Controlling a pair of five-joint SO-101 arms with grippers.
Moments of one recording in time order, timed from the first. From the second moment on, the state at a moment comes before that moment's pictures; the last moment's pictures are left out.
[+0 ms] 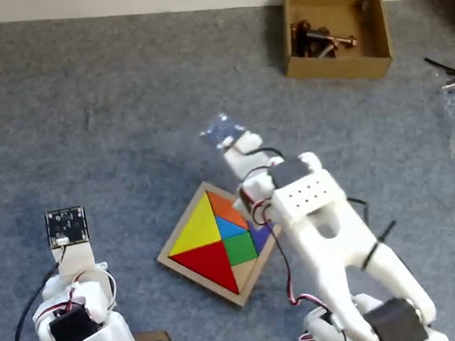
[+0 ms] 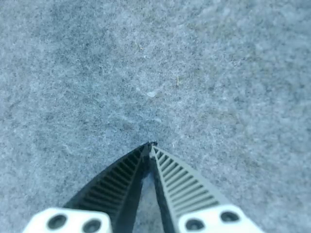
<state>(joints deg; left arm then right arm) -31.4 -104.0 96.0 76.4 -10.9 -26.2 -23.5 37.9 64.0 21.9</state>
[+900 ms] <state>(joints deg) -31.4 -104.0 96.0 76.4 -10.9 -2.8 -58.2 37.9 76.2 21.9</state>
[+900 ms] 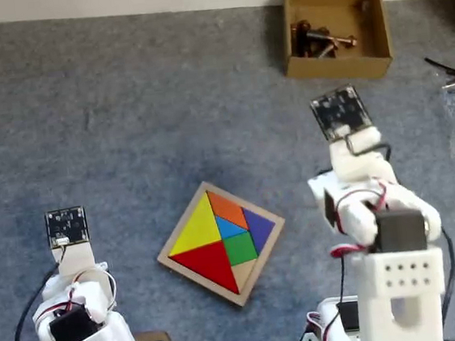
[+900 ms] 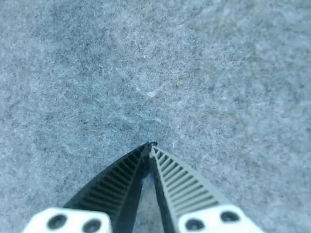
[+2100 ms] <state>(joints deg) -31.4 -104.0 96.0 76.4 -10.9 -1.7 -103.6 74.5 77.8 21.9</state>
